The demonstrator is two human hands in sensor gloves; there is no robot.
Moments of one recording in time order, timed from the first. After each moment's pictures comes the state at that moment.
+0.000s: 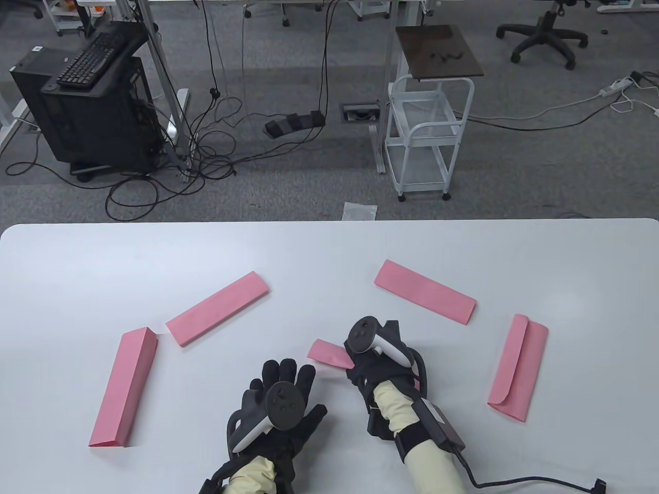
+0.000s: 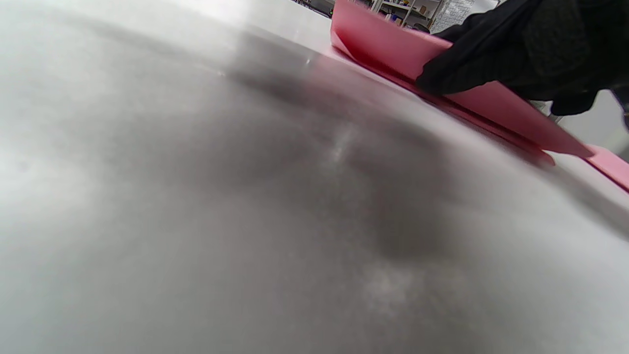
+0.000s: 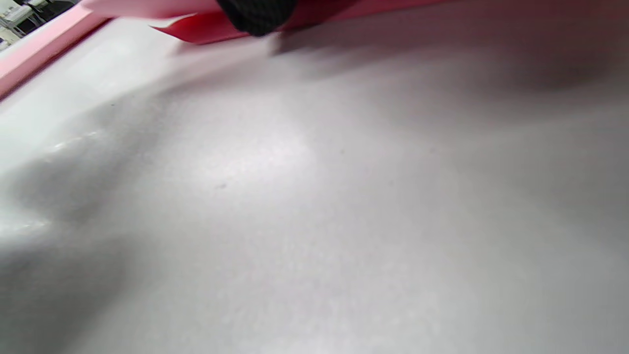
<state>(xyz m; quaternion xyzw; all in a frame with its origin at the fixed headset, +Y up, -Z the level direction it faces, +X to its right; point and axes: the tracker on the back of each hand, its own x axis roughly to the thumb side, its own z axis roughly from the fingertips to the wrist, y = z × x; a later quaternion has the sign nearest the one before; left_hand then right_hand) -0.127 -0.765 -0.274 -0.18 -0.11 0.19 0.96 0.071 -0.775 -0.380 0.01 0.32 0.93 0.16</state>
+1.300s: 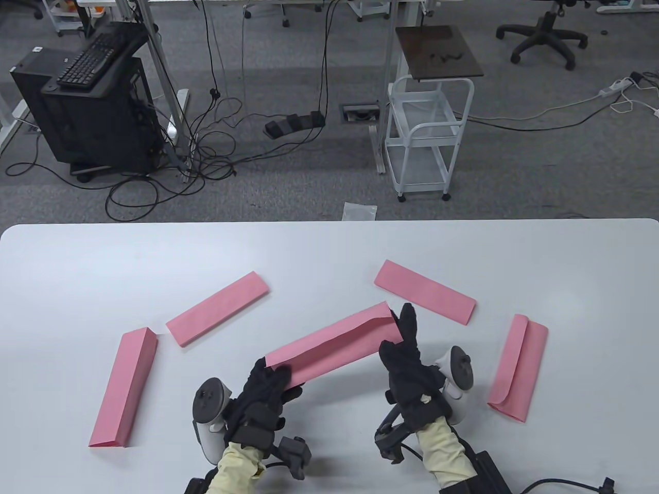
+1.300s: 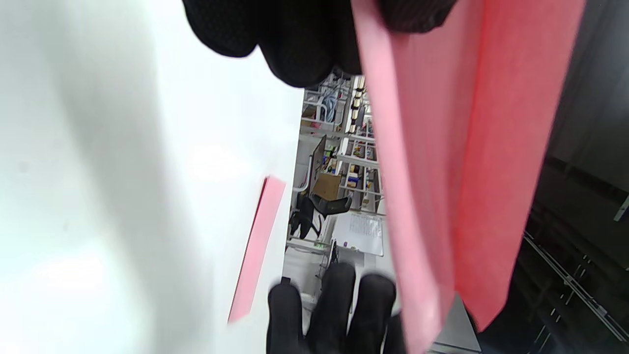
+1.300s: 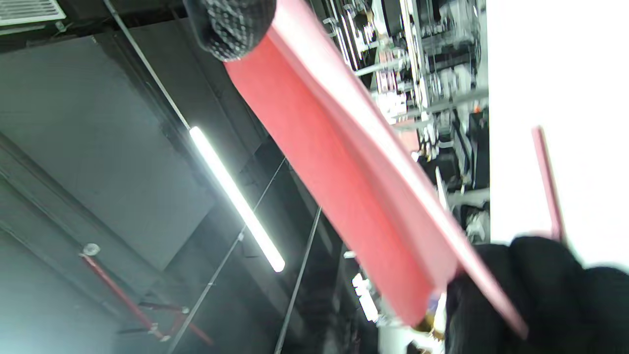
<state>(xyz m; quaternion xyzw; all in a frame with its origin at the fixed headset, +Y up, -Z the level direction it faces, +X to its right) -0.177 -0.766 -0.286 -0.07 0.00 0.76 0.65 0.143 -0.730 -0.321 0.14 0.06 0.61 0.78</state>
